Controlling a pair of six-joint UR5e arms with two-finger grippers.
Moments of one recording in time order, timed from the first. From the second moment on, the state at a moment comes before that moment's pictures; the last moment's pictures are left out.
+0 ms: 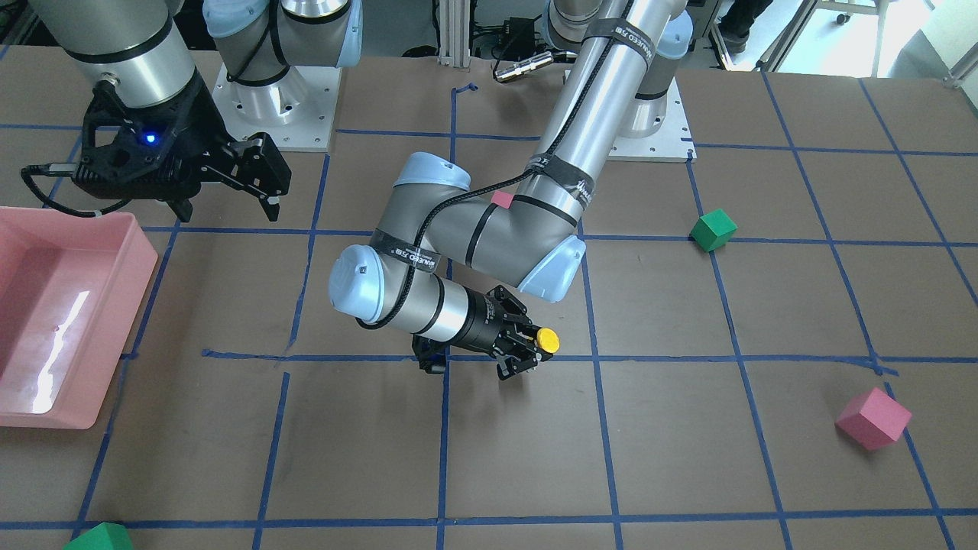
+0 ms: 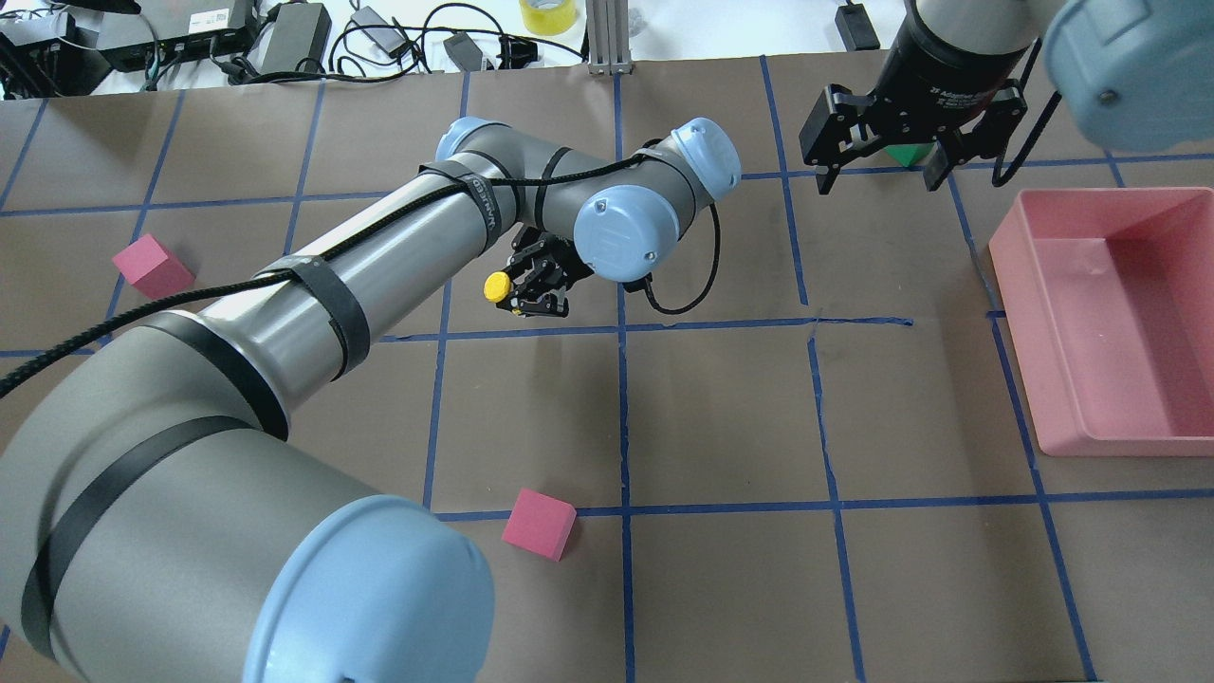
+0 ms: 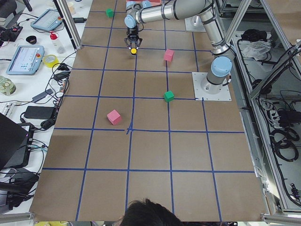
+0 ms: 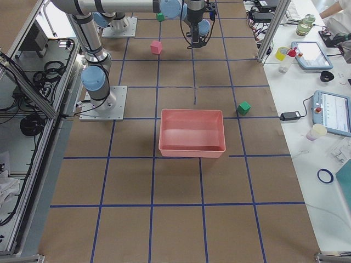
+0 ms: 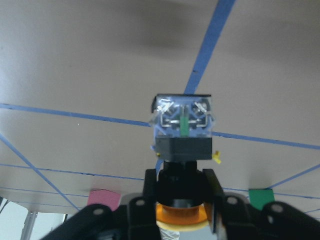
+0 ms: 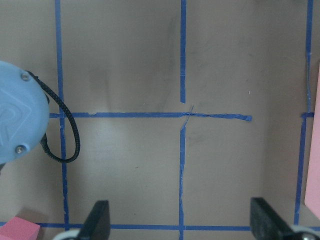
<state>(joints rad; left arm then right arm) -2.05 -2.28 -1.33 -1.62 2.31 0.77 1.58 -1.53 1.53 -1.62 -1.53 0.00</state>
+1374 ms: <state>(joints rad) -2.13 -2.35 -1.33 -1.67 2.43 0.79 1.58 -1.53 1.54 -1.63 -1.53 0.00</state>
